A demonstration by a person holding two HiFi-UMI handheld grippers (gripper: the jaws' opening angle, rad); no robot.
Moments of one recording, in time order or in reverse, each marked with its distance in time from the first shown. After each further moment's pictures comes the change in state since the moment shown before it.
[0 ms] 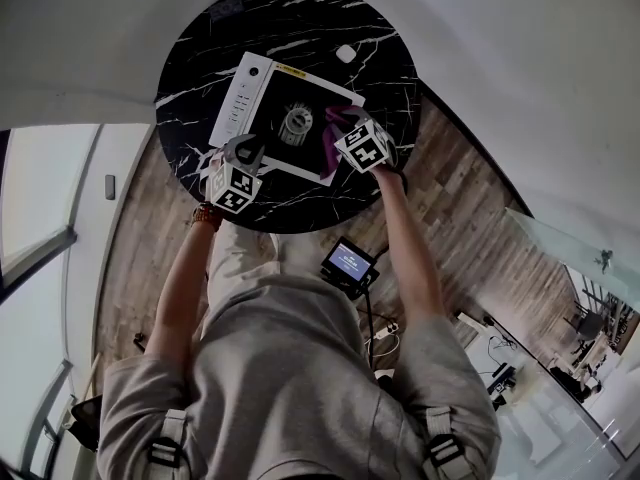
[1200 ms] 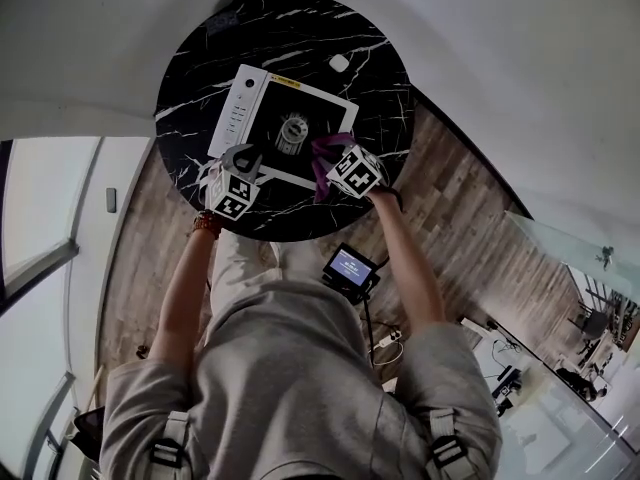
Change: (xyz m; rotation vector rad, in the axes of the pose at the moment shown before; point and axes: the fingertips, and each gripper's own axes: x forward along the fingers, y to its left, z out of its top) left arm 0.000 -0.001 -0.002 -0.021 0.013 -0.010; right arm -0.010 0.068 -0.023 -0.046 0.021 0.191
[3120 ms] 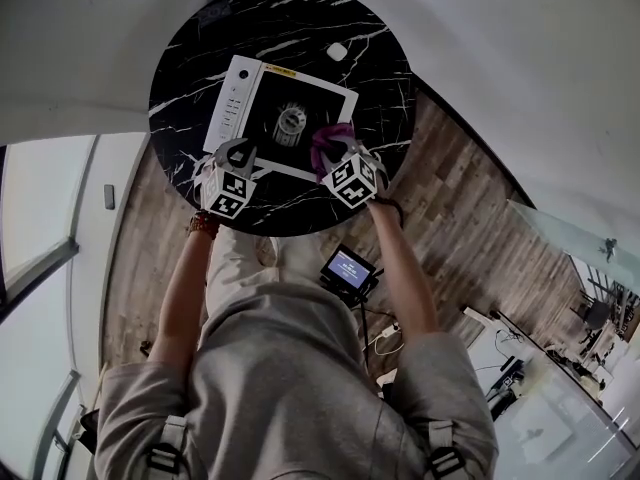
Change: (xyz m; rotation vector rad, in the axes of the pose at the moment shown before) left arm -0.006 0.007 0.006 -0.032 0.002 0.023; right arm -0.009 -0.005 -0.001 -0.049 -0.044 -0.212
